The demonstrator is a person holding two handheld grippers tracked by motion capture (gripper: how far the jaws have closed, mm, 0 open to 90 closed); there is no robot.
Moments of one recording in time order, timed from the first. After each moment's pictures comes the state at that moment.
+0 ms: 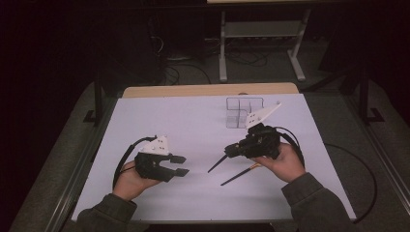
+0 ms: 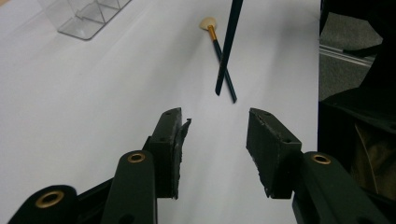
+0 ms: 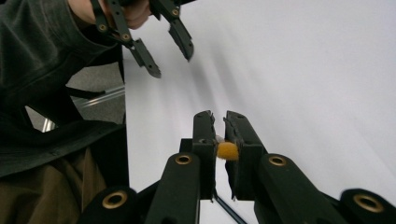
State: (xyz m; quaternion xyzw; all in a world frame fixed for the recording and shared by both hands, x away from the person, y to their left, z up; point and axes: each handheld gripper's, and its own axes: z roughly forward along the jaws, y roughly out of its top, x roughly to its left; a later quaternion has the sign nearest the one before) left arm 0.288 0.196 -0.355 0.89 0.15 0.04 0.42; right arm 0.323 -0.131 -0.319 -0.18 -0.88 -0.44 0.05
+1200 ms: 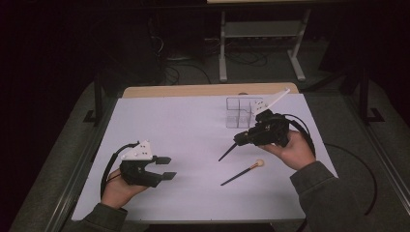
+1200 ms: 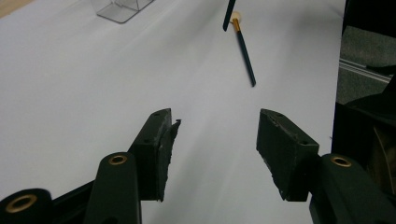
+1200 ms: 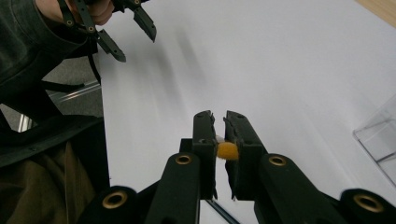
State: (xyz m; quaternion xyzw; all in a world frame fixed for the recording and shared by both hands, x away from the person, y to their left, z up) left arm 0.275 0.232 -0.366 0.88 0.20 0.07 0.43; right arm 0.341 -0.150 -0.296 -0.20 -0.89 -0.41 0.01
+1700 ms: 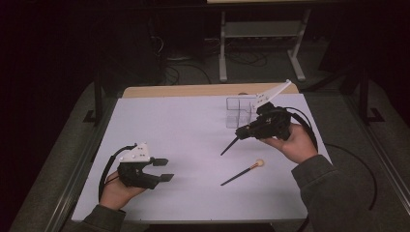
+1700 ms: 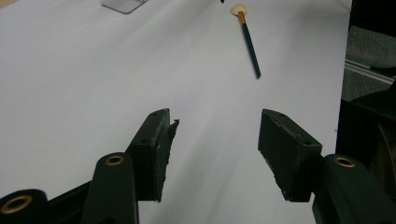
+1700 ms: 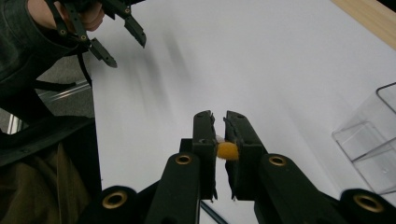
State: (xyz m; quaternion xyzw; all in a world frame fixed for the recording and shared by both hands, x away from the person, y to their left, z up) left arm 0.274 0.239 -0.373 0.88 0.21 0.07 0.43; right arm 0.351 -0.152 -0.283 -0.20 -0.89 -0.40 0.00
